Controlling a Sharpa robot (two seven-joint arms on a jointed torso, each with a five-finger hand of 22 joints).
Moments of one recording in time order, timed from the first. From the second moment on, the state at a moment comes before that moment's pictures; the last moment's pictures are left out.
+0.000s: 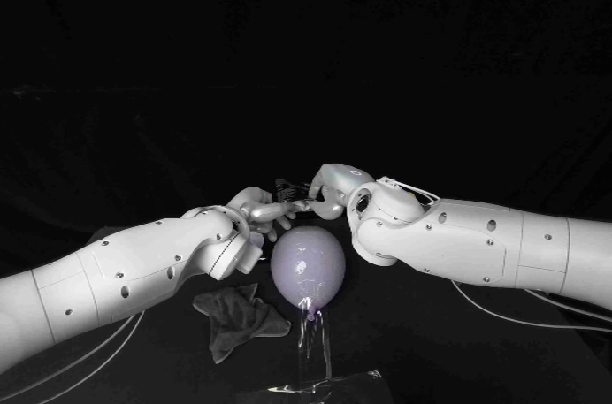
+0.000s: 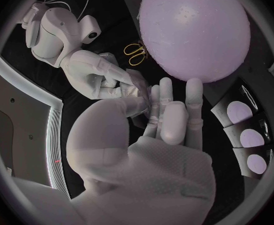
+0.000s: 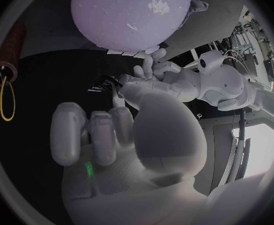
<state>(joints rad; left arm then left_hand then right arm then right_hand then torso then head) 1.23 -0.61 -0.02 1.36 -0.65 -0.44 -0.24 1.01 -0.14 0.89 0.17 0.14 0.82 0.13 0.72 0.28 1.13 0.05 0.60 0.33 1.43 -0.01 1.36 1.08 0.16 0.94 0.10 1.10 0.67 1.38 -0.53 -0.17 1.42 -1.41 -0.44 -0.53 1.26 -0.07 0.66 0.02 0.05 1.07 0.05 0.31 0.45 1.46 -0.02 1.40 1.31 1.46 -0.07 1.56 1.31 0.05 1.46 0.03 1.36 1.31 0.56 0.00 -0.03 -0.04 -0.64</state>
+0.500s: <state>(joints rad) 1.23 -0.60 -0.02 1.36 -0.63 -0.44 -0.23 1.03 -0.15 0.76 0.27 0.14 0.81 0.14 0.65 0.26 1.11 0.07 0.57 0.33 1.41 0.00 1.33 1.03 0.17 0.92 0.11 1.04 0.61 1.38 -0.52 -0.17 1.41 -1.41 -0.44 -0.53 1.26 -0.07 0.66 0.02 0.05 1.07 0.05 0.31 0.45 1.46 -0.02 1.40 1.31 1.46 -0.07 1.56 1.31 0.05 1.46 0.03 1.36 1.31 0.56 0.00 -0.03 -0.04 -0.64</state>
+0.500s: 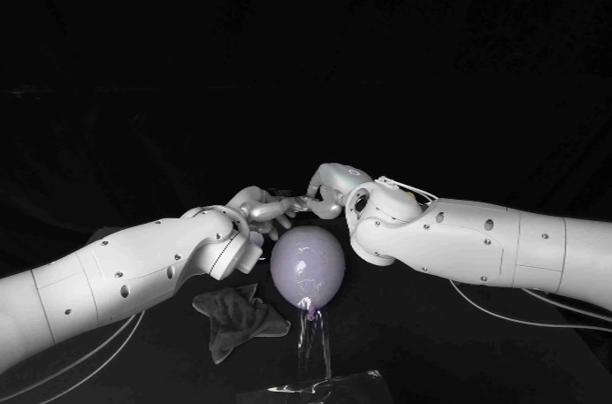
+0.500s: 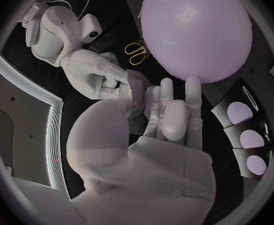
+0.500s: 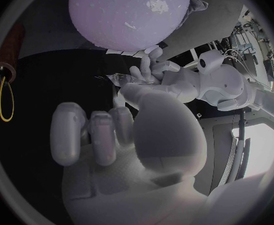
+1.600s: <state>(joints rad) 1.23 -0.61 -0.02 1.35 -0.60 -0.45 -0.19 1.16 -0.10 0.87 0.20 0.13 0.87 0.10 0.72 0.31 1.19 0.03 0.62 0.34 1.43 -0.03 1.36 1.09 0.17 0.98 0.09 1.11 0.71 1.38 -0.64 -0.17 1.50 -1.29 -0.56 -0.25 1.19 -0.17 0.55 0.05 0.05 0.89 0.15 0.28 0.44 1.36 0.06 1.13 1.29 1.47 -0.02 1.53 1.31 0.07 1.40 0.08 1.10 1.31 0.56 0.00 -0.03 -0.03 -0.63</state>
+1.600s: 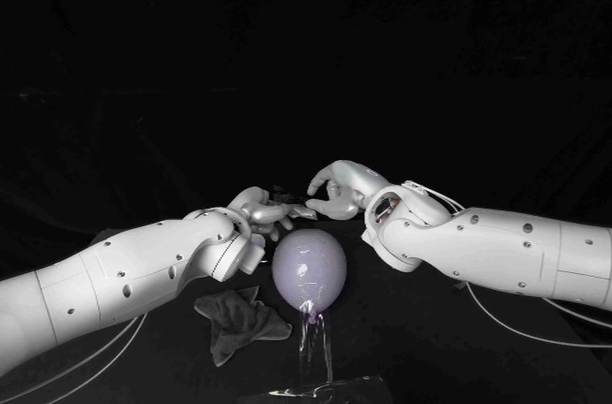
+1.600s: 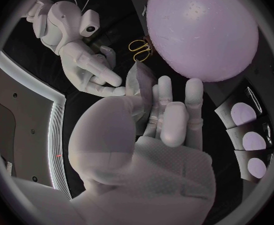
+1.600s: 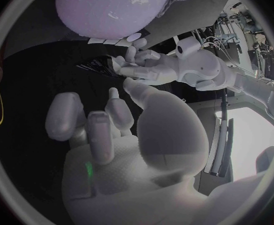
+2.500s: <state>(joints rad) 1.23 -0.61 -0.02 1.34 -0.58 -0.45 -0.19 1.16 -0.10 0.86 0.20 0.12 0.88 0.10 0.72 0.31 1.20 0.03 0.62 0.34 1.44 -0.04 1.37 1.10 0.17 0.98 0.09 1.11 0.71 1.32 -0.70 -0.18 1.61 -1.44 -0.67 -0.09 1.34 -0.05 0.65 -0.03 0.06 0.99 0.12 0.30 0.44 1.45 0.03 1.31 1.31 1.47 -0.03 1.57 1.31 0.07 1.46 0.07 1.30 1.31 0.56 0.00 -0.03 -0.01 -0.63</state>
